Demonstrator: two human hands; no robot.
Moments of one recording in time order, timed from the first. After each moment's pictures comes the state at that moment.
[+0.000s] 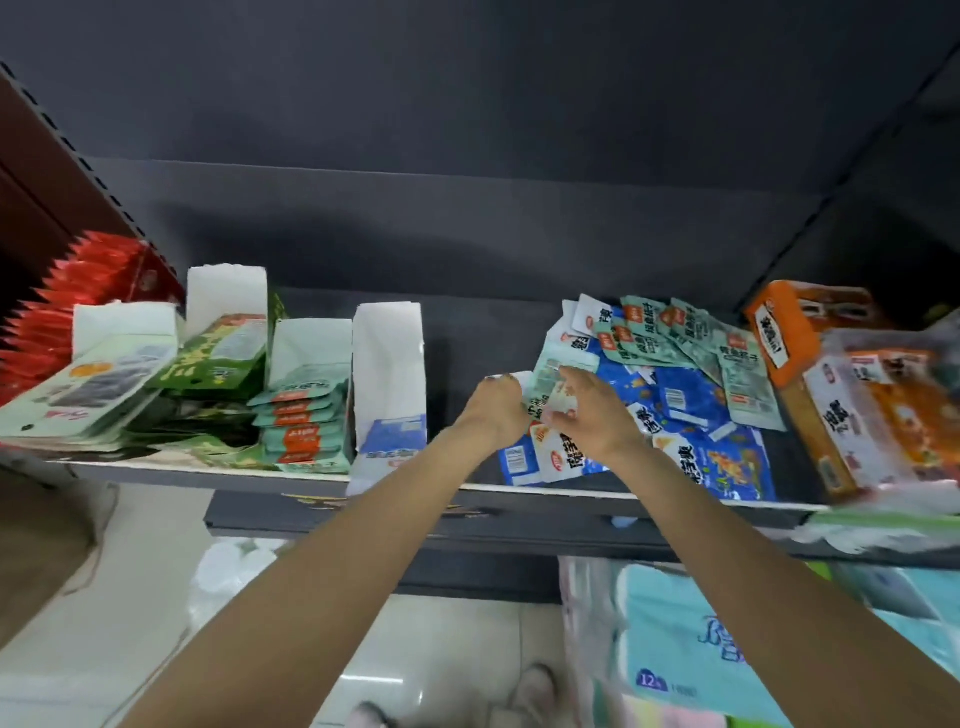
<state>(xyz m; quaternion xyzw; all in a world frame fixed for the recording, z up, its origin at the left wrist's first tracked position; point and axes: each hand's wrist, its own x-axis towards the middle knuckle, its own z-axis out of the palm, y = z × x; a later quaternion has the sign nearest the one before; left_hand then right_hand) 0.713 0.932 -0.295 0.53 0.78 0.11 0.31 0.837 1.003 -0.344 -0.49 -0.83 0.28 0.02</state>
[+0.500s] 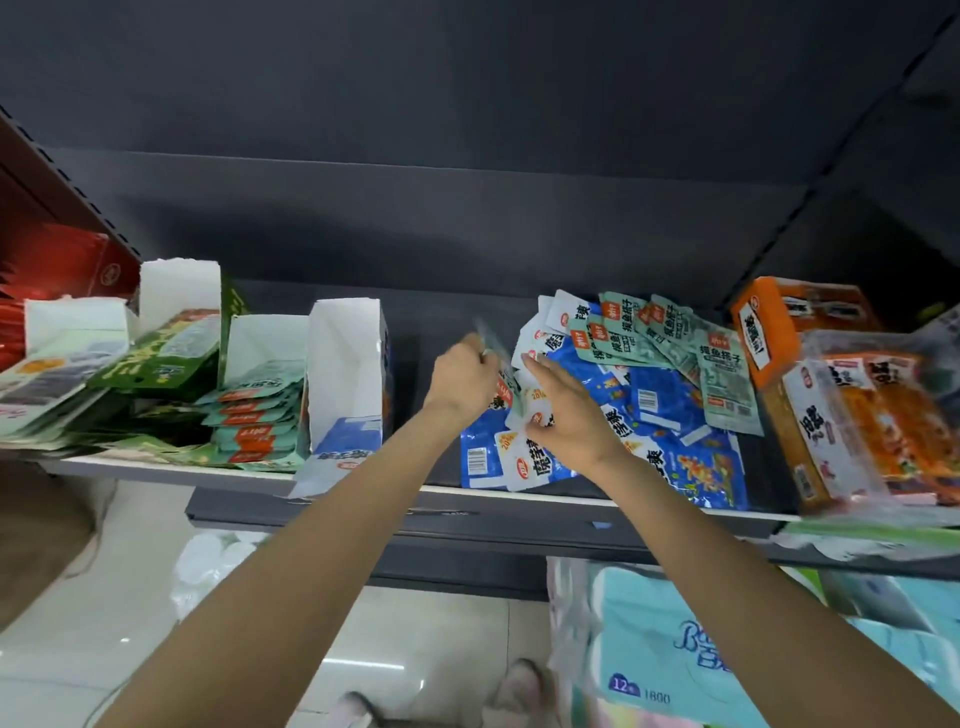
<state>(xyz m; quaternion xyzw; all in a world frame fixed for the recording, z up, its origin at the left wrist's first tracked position) 0.719 0.964 -0.298 0.39 0.83 0.29 0.29 0.858 1.011 -0.339 -0.40 -0.85 0.34 0.07</state>
